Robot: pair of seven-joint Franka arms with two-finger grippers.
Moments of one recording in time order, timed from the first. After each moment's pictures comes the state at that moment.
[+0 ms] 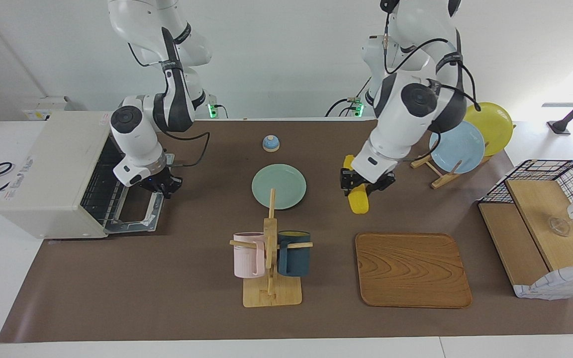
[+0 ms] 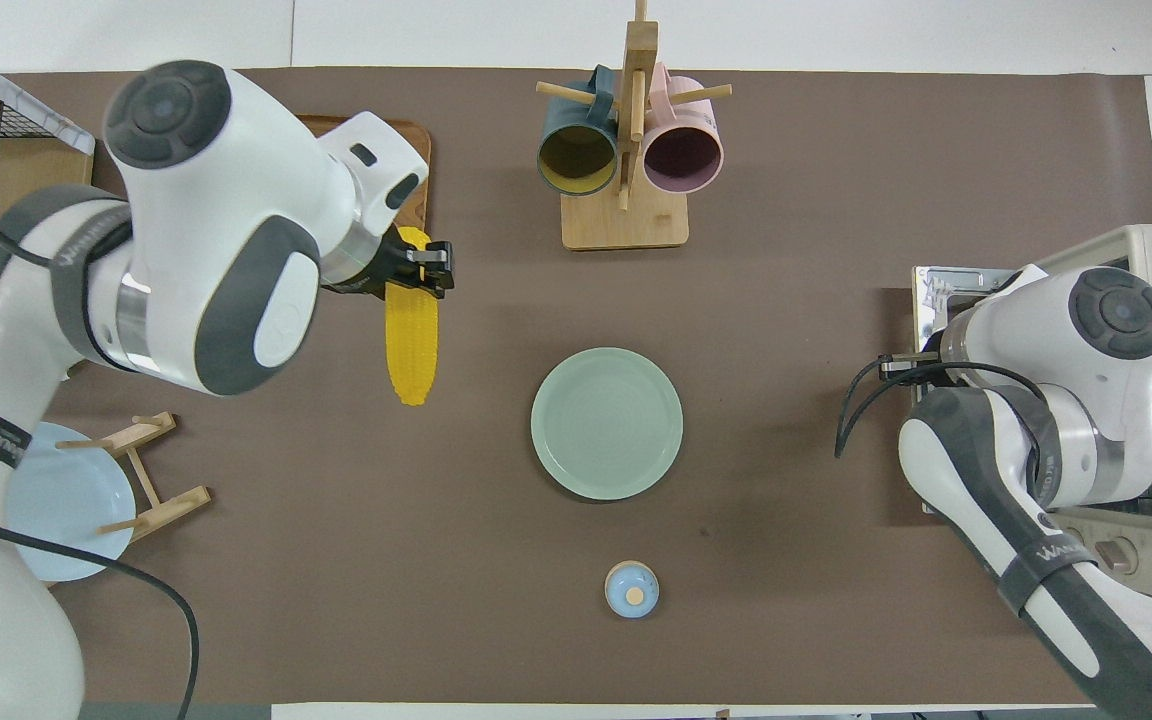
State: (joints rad) left arm -0.44 0.25 -0.05 -1.67 -0.13 1.96 -0.37; right arm 0.04 0.10 -0.01 -2.25 -0.04 2.32 0.09
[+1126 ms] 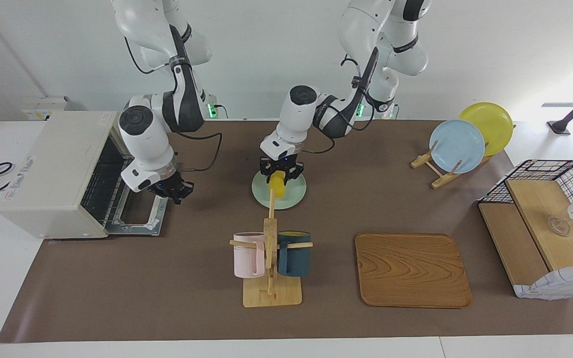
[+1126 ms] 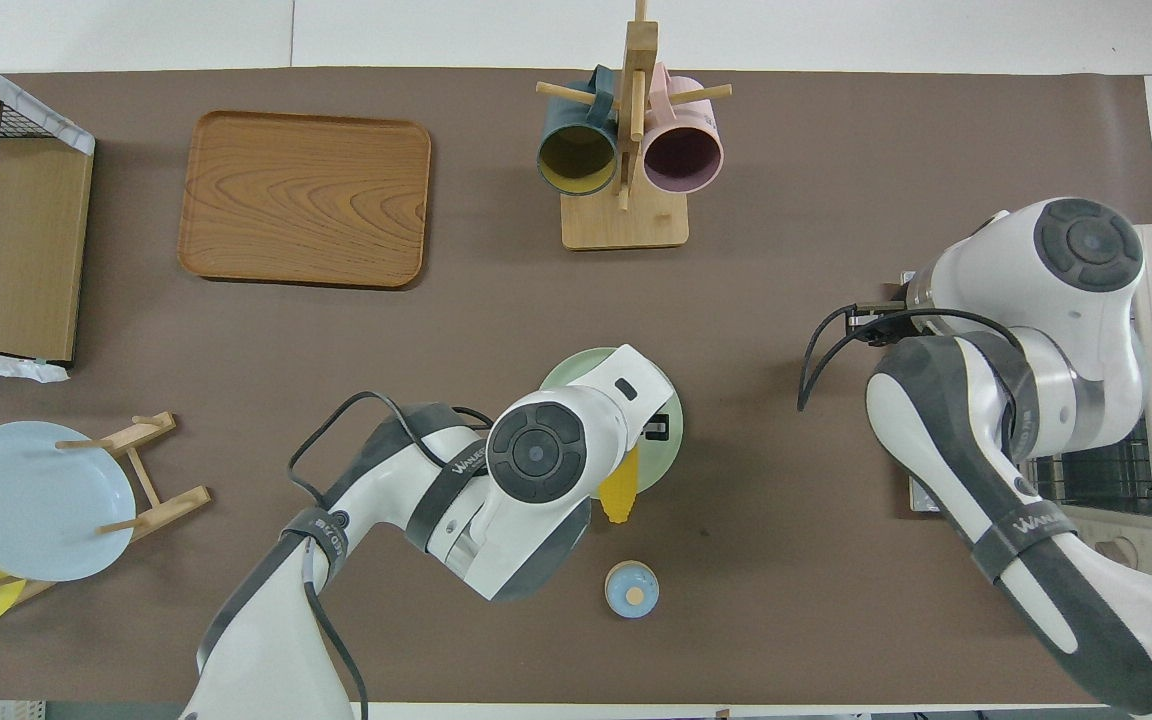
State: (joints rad) left arm -0.80 0.34 -0.05 -2.00 -0.13 2.57 -0.62; right arm 0.14 0.13 -0.04 -1.98 -0.02 2.06 0.17
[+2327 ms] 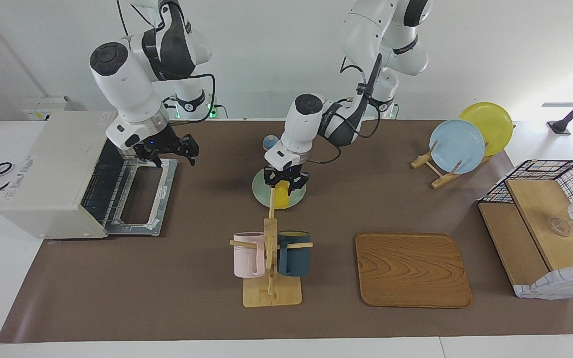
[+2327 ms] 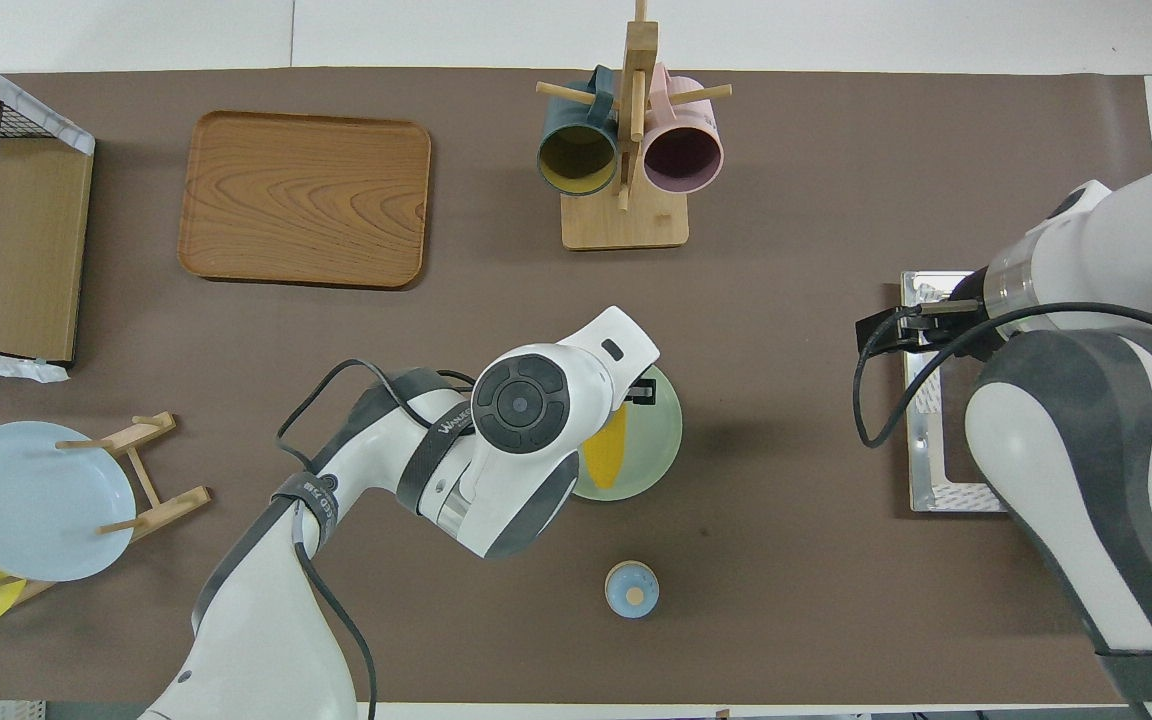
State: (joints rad) left arm -0.76 0.36 -0.03 -1.92 -0.13 2.51 -0.55; right arm 0.17 -0.03 -0.03 -1.92 0.10 1.85 0.09
